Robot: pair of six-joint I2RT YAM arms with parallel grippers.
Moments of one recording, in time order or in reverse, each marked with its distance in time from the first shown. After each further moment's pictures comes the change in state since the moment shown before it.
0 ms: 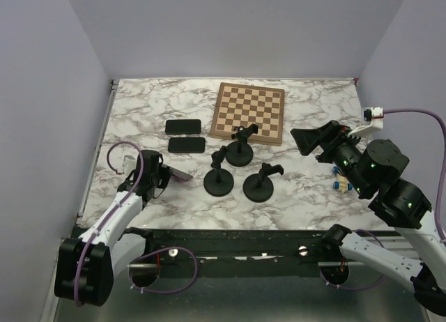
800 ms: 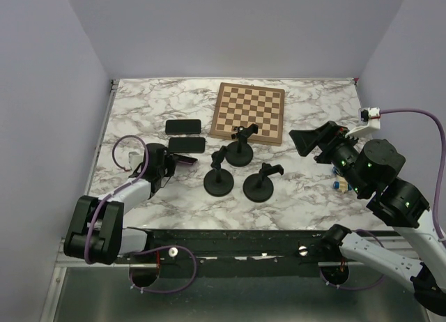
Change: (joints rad) left arm 0.000 0.326 -0.012 0.390 0.007 -0.199; right arm 0.000 0.003 -0.015 -0.007 0.000 0.005
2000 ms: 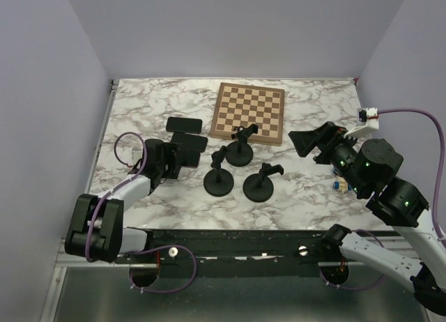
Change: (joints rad) left arm 0.013 0.071 0.050 0.025 0.105 -0.036; right arm 0.000 0.005 0.000 -0.018 0.000 0.004
